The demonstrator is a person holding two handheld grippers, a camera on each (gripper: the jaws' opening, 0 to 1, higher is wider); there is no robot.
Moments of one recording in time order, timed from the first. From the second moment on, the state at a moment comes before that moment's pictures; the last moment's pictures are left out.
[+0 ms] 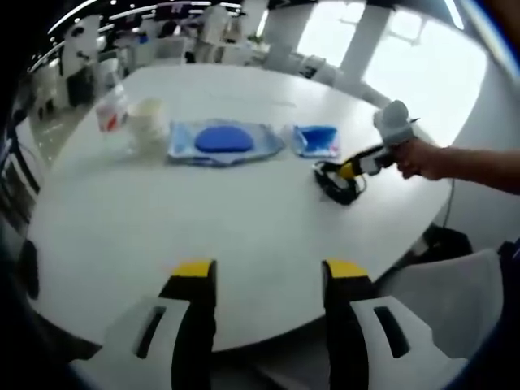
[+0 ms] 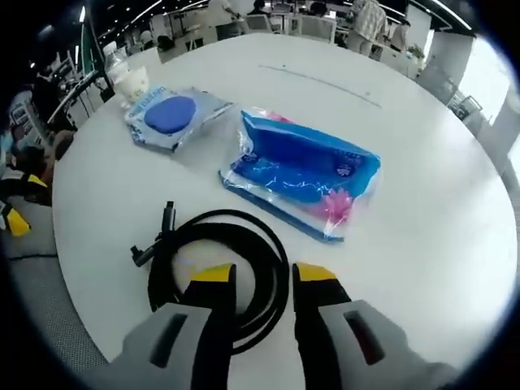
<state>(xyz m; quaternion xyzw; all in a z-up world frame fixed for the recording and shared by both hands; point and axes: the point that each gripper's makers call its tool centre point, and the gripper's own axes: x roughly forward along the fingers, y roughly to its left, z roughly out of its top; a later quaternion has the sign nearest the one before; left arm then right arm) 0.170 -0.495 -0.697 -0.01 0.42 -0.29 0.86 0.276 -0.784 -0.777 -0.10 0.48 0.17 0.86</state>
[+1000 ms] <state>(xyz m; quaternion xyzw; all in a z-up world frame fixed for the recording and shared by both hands) 0.169 -0.496 -0.698 -0.01 0.42 -0.29 0.86 0.274 -0.764 -0.754 -0.11 0.45 0.19 0.86</state>
